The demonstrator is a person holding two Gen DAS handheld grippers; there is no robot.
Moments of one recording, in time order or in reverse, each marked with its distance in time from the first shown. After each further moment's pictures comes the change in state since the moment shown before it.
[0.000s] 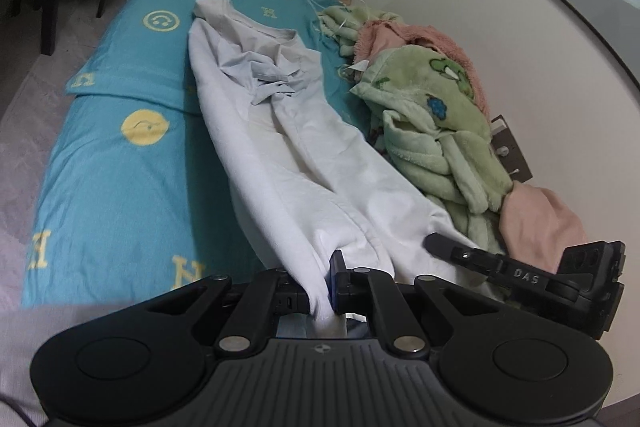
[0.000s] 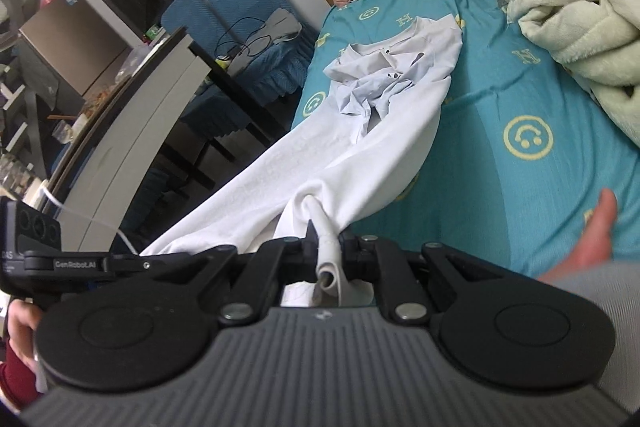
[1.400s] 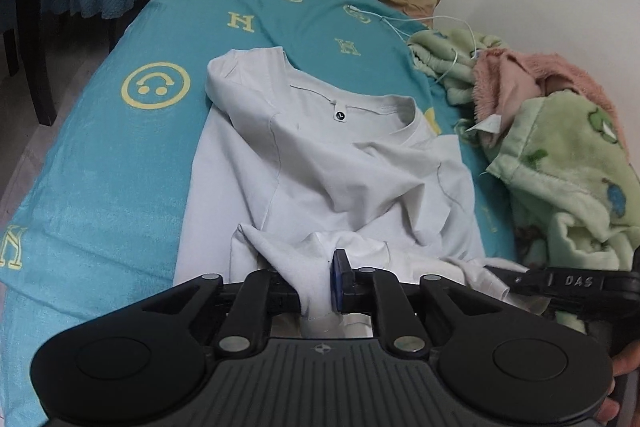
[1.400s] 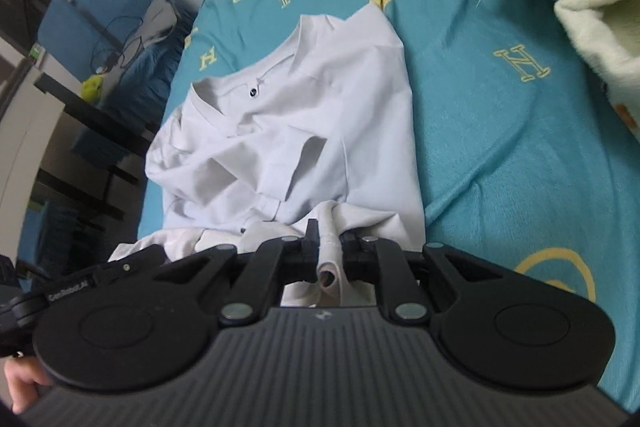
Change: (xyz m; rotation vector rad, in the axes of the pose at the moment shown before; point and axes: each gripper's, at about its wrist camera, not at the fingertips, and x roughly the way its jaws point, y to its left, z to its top) left arm 0.272 0.106 0.210 0.076 -0.110 0.218; right arm 0.256 -0.127 0.148 0.121 0.108 -0.211
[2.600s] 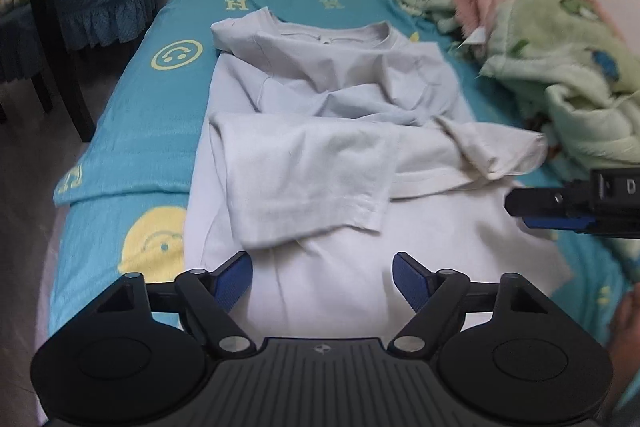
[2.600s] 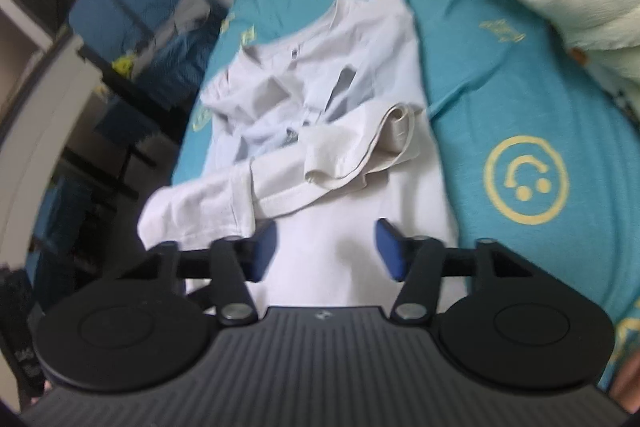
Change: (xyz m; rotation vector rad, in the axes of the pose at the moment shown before) left arm -0.044 -0.040 -0.093 0.207 0.060 0.198; right arm -0.061 0.026 -0.082 -0.064 0.009 0.000
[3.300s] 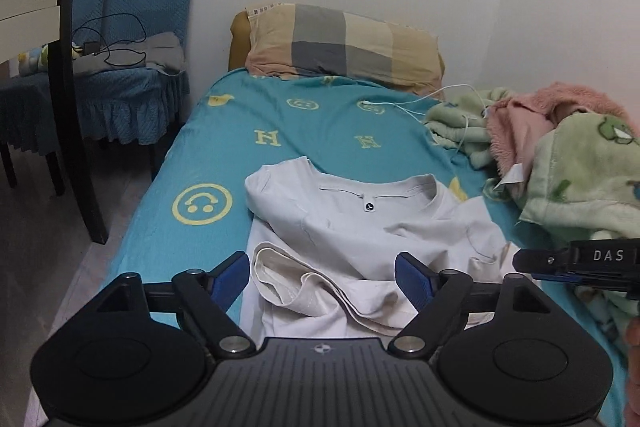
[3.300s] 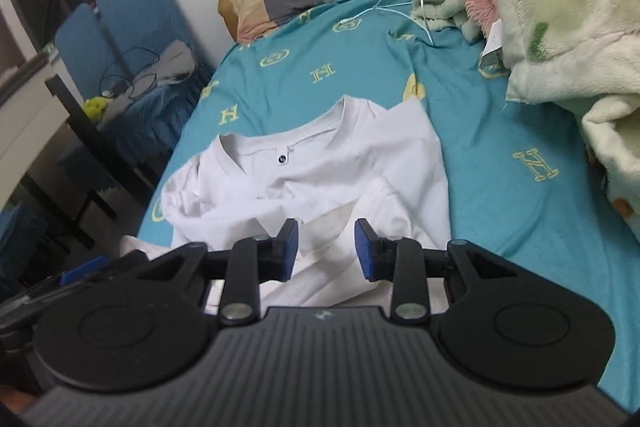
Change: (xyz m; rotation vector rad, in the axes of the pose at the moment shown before) left arm 0.007 0.043 0.080 -0.078 -0.345 0.001; right arm 0.046 0.021 0.076 -0.091 -0.272 -0.090
